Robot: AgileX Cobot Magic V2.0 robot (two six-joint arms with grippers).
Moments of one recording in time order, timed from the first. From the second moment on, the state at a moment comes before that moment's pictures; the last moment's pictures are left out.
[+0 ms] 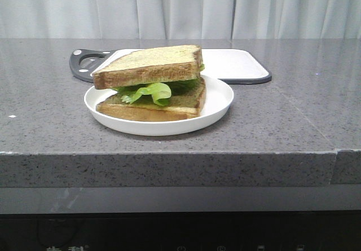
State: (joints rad) left arm -0.15 0.45 -0.69 -0.08 0.80 -0.02; right arm 0.12 0.47 -0.86 0.16 1.08 -0.05
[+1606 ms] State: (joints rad) left arm -0.05 0.00 0.00 -0.04 0.14 -0.02; right arm 0.12 0.45 -0.86 0.16 1.09 -0.05
